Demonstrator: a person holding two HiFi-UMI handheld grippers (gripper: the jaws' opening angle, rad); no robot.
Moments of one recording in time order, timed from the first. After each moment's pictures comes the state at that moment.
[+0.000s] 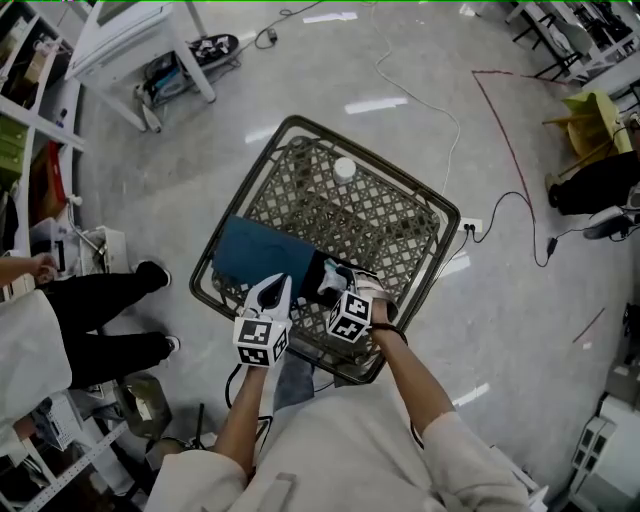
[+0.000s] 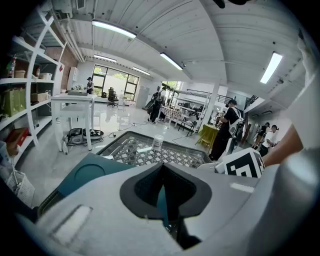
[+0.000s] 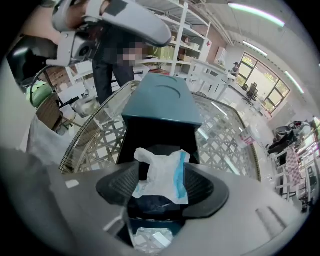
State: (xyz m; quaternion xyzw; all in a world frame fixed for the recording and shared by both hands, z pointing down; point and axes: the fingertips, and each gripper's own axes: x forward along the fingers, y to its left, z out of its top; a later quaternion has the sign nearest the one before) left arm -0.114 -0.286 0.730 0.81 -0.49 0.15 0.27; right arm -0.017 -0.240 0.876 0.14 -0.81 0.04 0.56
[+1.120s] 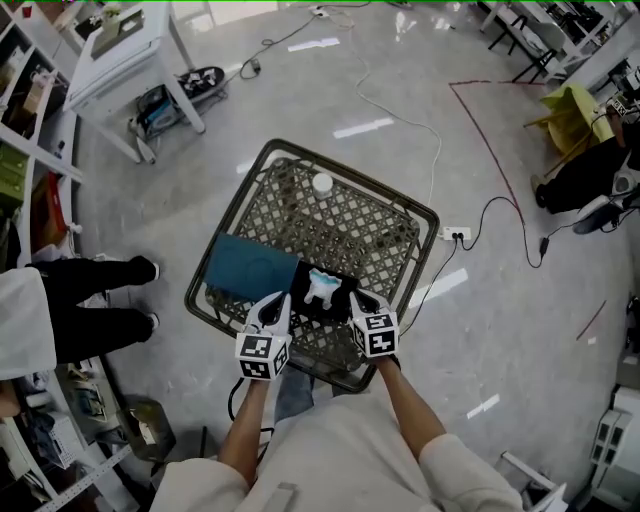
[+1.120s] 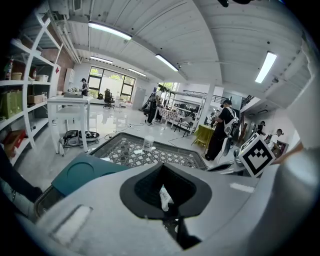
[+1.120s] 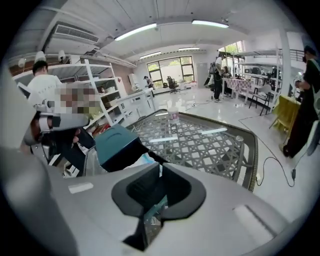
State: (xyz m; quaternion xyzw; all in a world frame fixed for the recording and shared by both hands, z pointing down) left arm -0.073 -0.262 0.716 0.82 -0.48 0.15 0.26; right arm 0.090 -0.255 0.796 0.49 -0.77 0.30 0.28
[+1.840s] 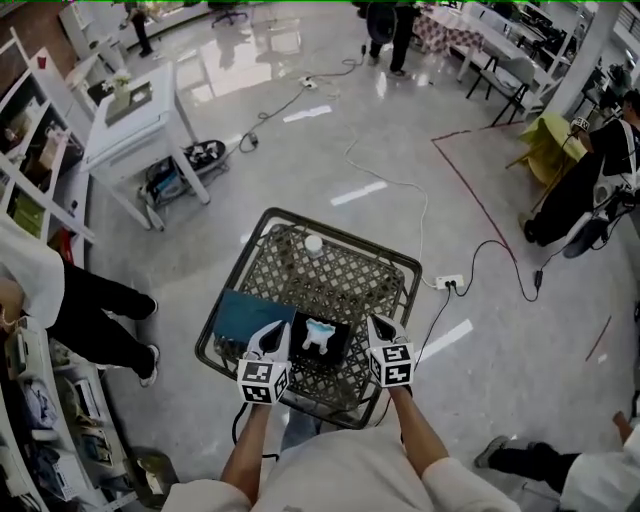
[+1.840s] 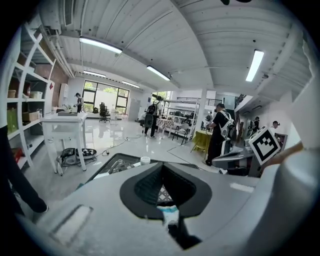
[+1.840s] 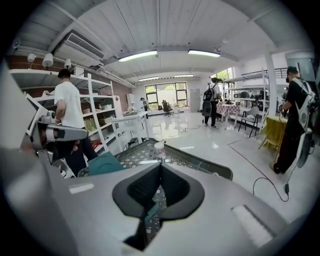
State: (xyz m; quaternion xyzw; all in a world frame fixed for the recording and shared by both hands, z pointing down) left arm -0.062 -0.288 0.646 0.85 -0.48 0.13 0.19; right arm 0.145 -0.287 0.690 0.56 -0.78 0.20 0.20
